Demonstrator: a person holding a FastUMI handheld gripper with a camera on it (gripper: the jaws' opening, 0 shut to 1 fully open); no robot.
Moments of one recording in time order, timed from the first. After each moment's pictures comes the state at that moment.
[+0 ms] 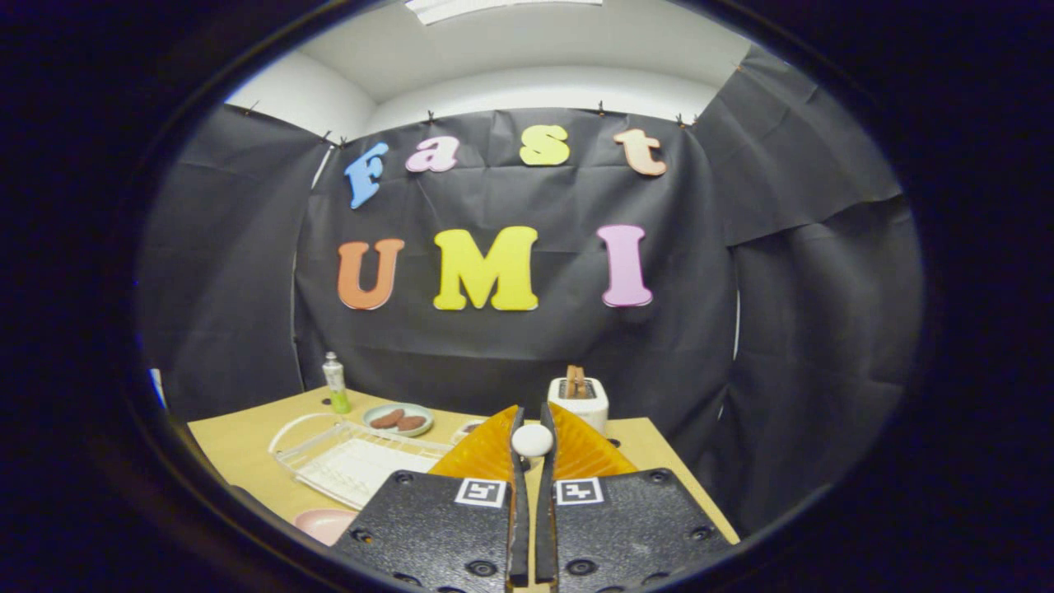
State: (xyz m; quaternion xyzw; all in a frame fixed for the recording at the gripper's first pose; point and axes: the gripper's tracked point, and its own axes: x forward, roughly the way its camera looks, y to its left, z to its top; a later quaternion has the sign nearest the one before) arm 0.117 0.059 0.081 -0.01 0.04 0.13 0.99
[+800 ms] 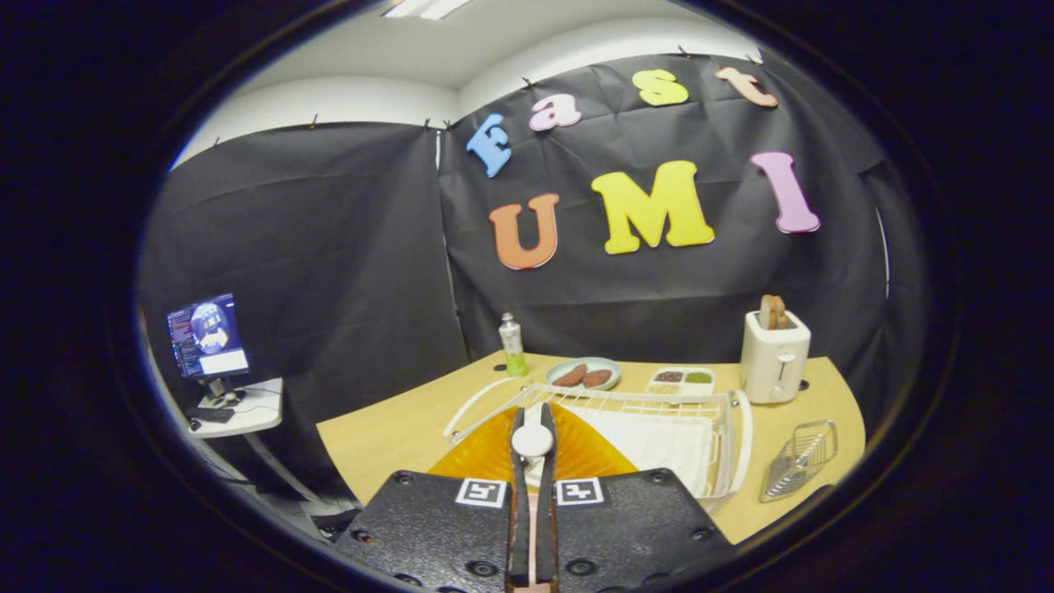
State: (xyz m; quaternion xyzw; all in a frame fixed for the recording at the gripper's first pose) arm 0.054 0.215 -0.005 0.01 0.14 0.40 0.91
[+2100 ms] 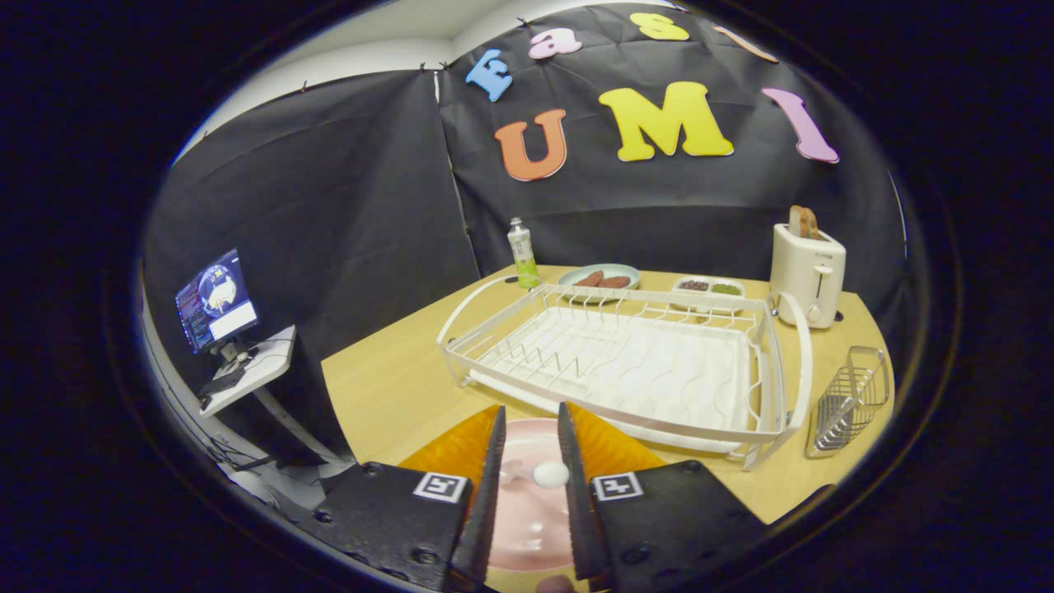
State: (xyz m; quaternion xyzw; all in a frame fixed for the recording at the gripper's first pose) arm 0.070 0.200 -0.094 -0.03 0.25 0.39 0.89
